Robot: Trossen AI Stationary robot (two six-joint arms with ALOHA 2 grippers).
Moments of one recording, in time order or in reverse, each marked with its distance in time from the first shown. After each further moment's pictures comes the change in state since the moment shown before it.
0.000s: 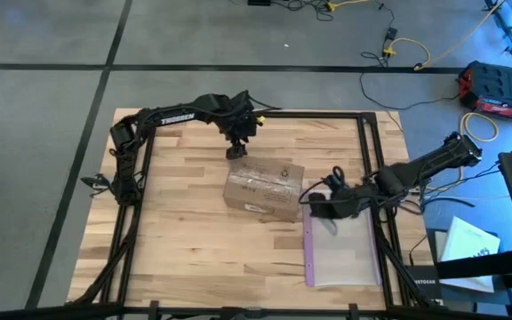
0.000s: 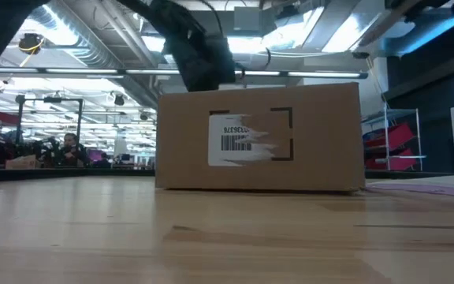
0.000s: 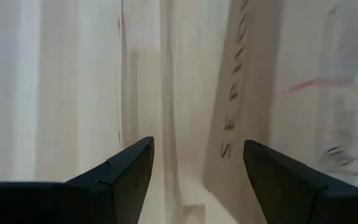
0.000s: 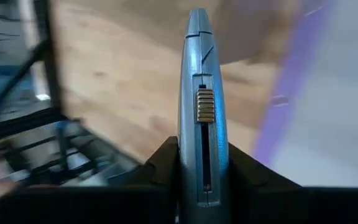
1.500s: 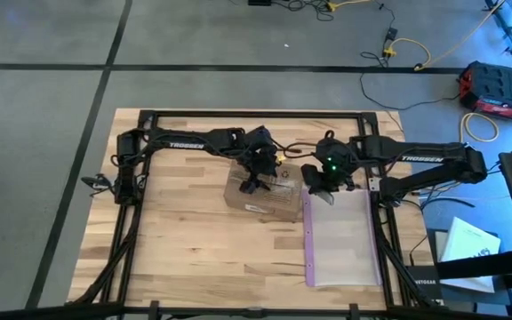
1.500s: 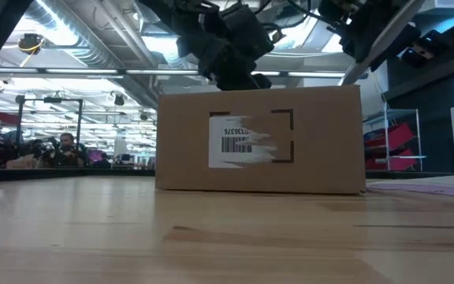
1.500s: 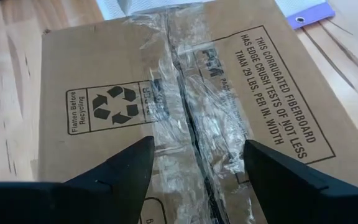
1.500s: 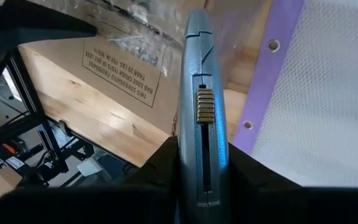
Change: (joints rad) left arm -0.274 0.042 -0.111 0.406 0.127 0.074; right arm -0.555 0.026 -0.080 0.022 -0.509 -0.399
